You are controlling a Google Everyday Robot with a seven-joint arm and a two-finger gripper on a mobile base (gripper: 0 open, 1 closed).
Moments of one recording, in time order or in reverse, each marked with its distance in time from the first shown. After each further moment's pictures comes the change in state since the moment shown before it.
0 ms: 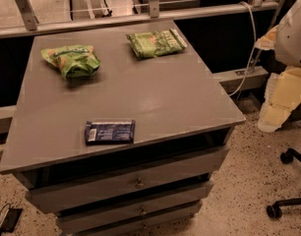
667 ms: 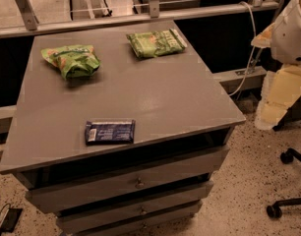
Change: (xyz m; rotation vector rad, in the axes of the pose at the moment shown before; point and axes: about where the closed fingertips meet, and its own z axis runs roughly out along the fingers) arm -0.007 -0.002 0.001 0.002 -0.007 -0.013
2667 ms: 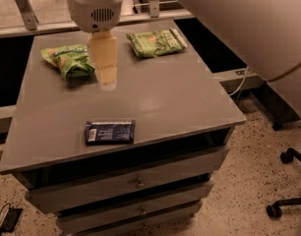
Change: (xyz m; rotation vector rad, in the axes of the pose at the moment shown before) arm -0.320 -0.004 0.060 -0.060 -0.111 -0.648
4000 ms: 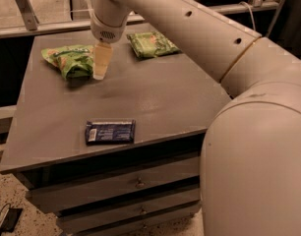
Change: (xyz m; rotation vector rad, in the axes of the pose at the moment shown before) arm 0.064 -0.135 0.124 0.203 -0.122 0.352
